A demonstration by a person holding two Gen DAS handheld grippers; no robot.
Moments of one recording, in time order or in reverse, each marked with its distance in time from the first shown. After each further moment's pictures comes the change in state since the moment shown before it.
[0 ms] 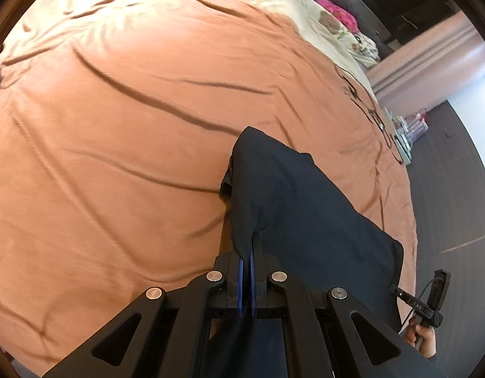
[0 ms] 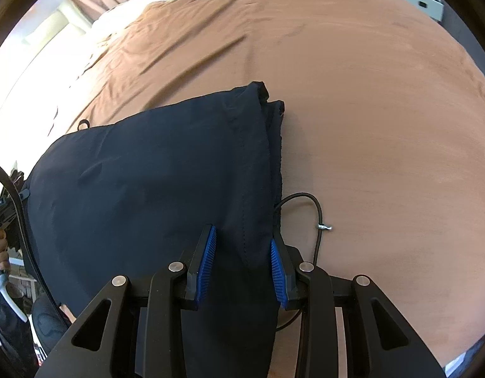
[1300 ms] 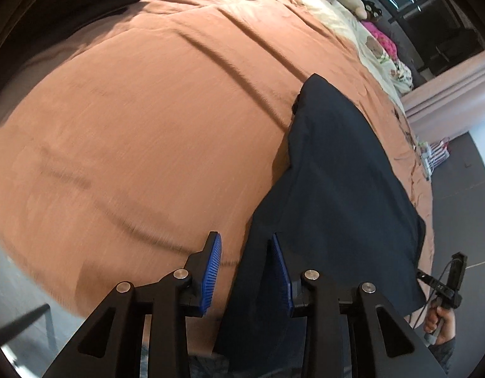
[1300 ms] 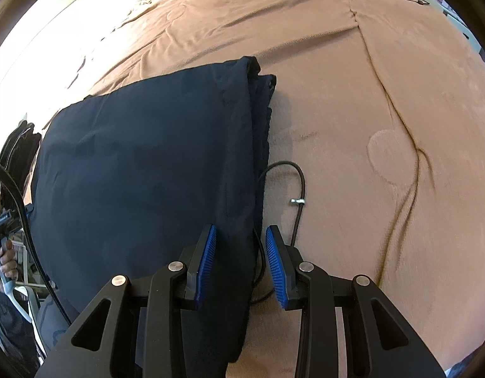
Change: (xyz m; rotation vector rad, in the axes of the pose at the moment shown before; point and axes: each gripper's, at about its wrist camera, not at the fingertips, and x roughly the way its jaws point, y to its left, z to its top) left arm -0.075 0.157 -0.088 -0.145 -0.037 0.054; right arm 0.051 0.095 -0.013 -0.146 0.063 -0.005
